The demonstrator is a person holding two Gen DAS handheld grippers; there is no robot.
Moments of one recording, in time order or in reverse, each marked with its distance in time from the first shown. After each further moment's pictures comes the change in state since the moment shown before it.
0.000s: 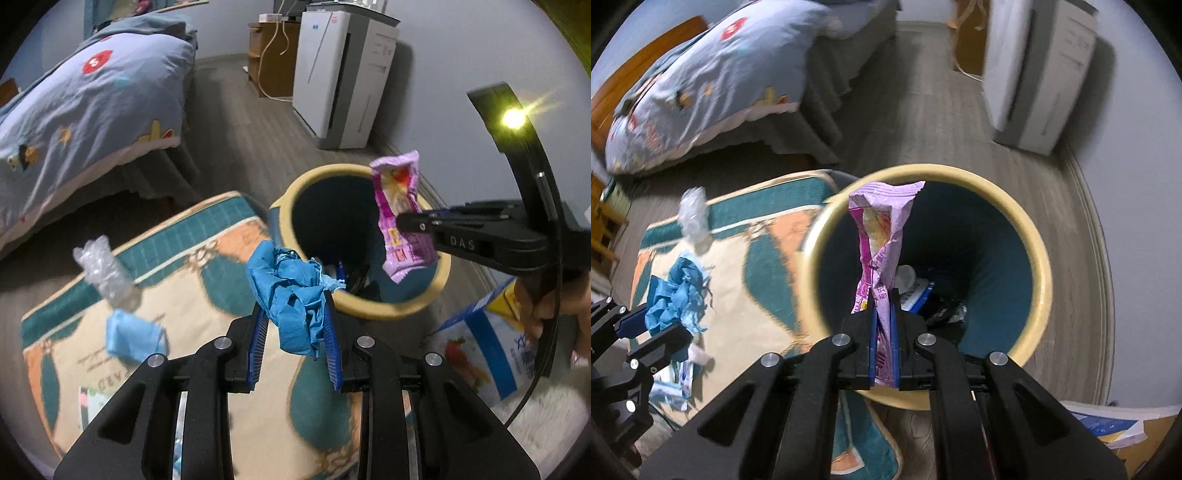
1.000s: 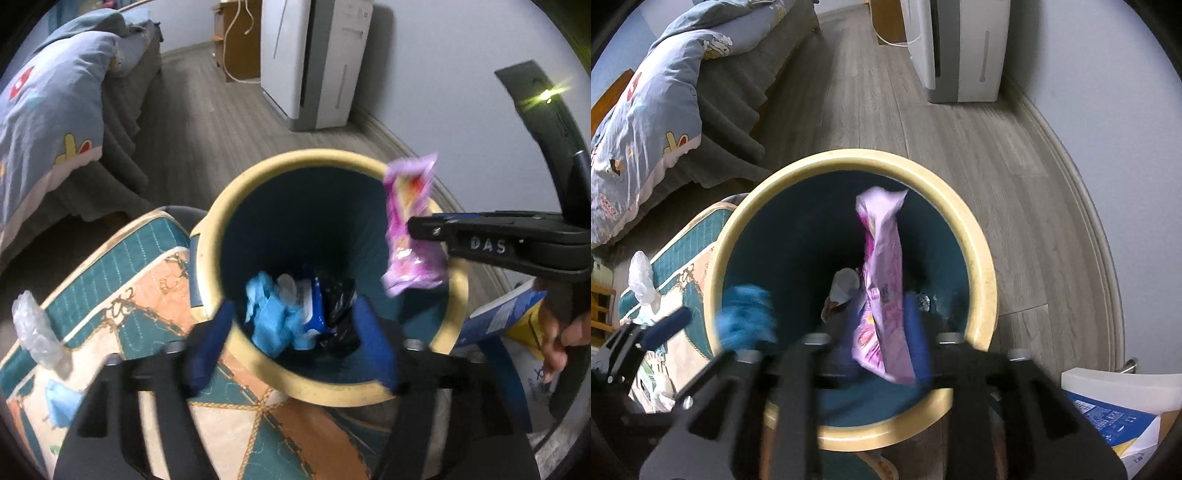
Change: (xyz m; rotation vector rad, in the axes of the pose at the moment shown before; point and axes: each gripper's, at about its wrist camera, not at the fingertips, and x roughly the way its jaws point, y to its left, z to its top) left arm 0.102 -0.053 0.041 0.085 0.068 -0.030; right arm 0.041 -0.087 0.007 0.252 0.051 -0.052
